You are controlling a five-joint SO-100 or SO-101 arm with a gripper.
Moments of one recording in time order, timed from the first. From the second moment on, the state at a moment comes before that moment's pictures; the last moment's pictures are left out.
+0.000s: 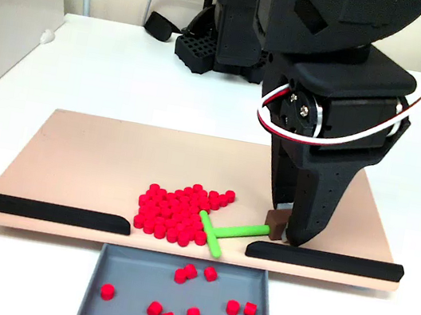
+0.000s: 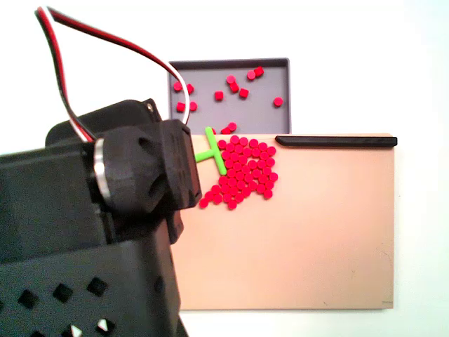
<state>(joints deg) -6.9 41.9 39.3 94.4 -7.4</state>
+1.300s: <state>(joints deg) -11.5 52.1 40.9 98.9 -1.8</state>
